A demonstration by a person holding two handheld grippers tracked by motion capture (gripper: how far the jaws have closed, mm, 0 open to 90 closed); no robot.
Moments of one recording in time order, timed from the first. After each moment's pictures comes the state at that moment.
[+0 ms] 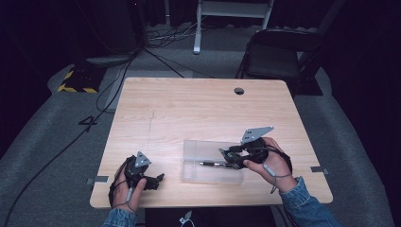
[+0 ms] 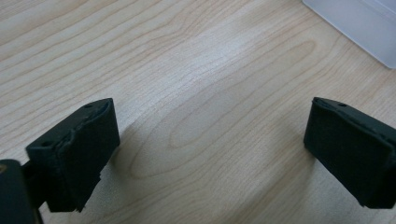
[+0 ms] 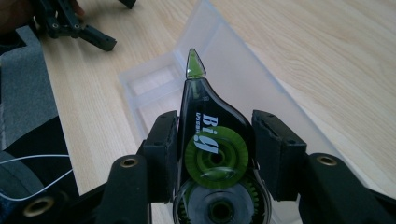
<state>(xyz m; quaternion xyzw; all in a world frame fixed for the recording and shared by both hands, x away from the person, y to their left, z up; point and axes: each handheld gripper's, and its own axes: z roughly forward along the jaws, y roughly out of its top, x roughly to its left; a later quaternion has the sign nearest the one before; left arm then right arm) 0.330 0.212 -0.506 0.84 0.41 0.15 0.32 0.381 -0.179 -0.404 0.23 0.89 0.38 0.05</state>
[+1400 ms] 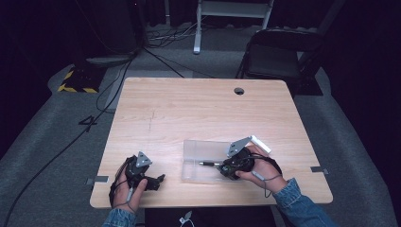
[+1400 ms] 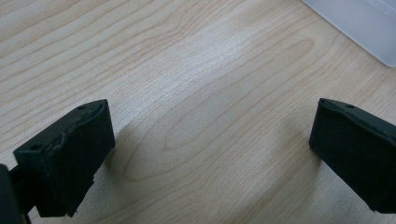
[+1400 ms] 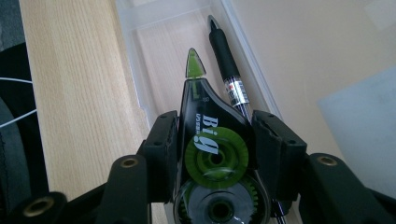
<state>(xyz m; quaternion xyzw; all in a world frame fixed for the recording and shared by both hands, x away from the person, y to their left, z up) 0.330 0.211 -0.506 0.84 0.42 0.15 0.32 0.386 -0.160 -0.458 0.16 0.94 0.29 0.02</state>
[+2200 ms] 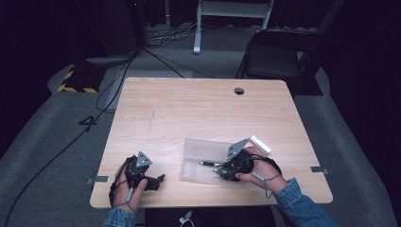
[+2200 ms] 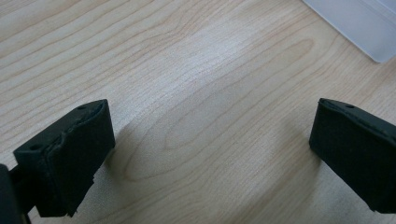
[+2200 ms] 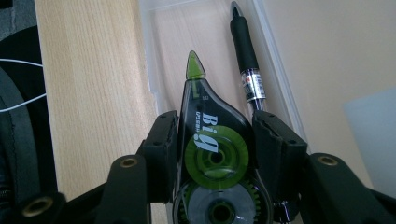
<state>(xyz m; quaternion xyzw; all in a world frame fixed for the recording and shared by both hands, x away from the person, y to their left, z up) 0.330 0.211 -0.506 0.84 0.42 0.15 0.32 0.385 -0.158 -0.463 0.13 0.95 0.28 0.00</state>
